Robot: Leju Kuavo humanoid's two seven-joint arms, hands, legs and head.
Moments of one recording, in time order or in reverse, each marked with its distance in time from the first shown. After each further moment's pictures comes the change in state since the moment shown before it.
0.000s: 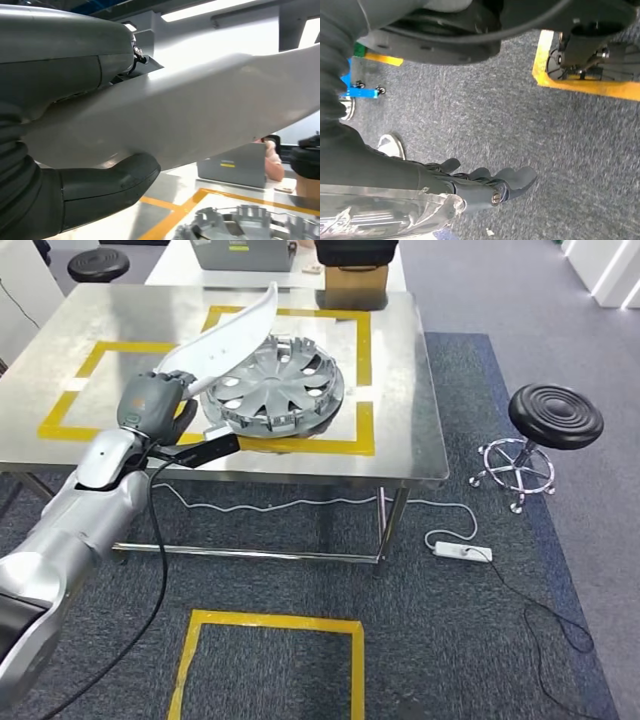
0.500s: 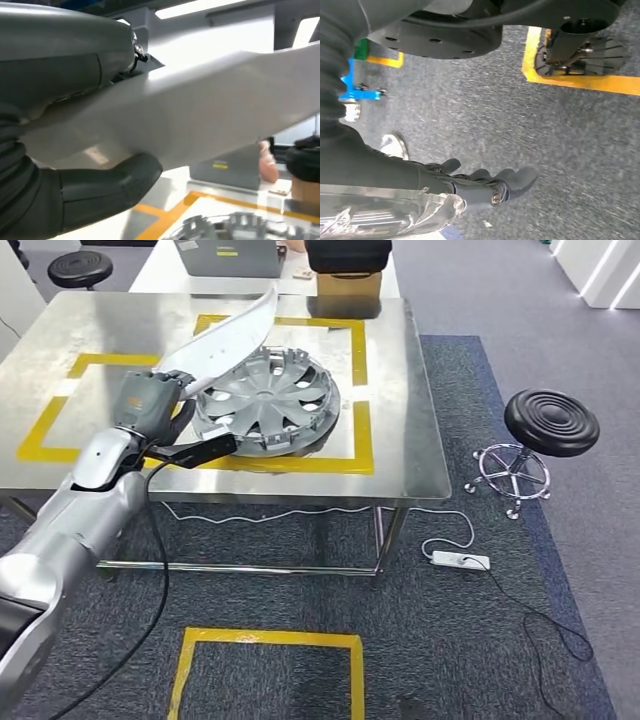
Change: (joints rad) left arm 0.006 0.010 0.000 0.001 0.000 0.002 0.000; right arm 0.005 -0.001 0.000 0.000 0.002 0.000 0.002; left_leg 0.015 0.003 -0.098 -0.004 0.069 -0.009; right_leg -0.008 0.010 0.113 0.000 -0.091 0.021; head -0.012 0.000
